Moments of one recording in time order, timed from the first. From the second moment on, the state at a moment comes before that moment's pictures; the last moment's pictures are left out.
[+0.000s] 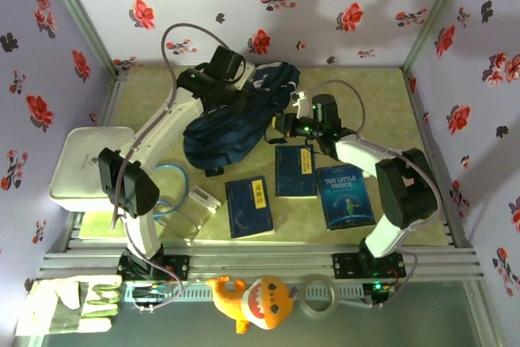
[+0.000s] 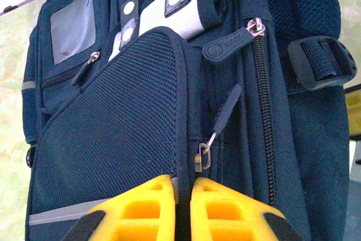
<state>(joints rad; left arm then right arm) -0.60 1.85 1.92 -0.96 -0.06 -0.03 0.42 1.66 0.96 0.26 -0.59 0.45</state>
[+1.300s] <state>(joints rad) -0.60 1.85 1.93 -0.96 -0.02 -0.03 0.40 1.67 1.03 0.12 -0.47 0.32</state>
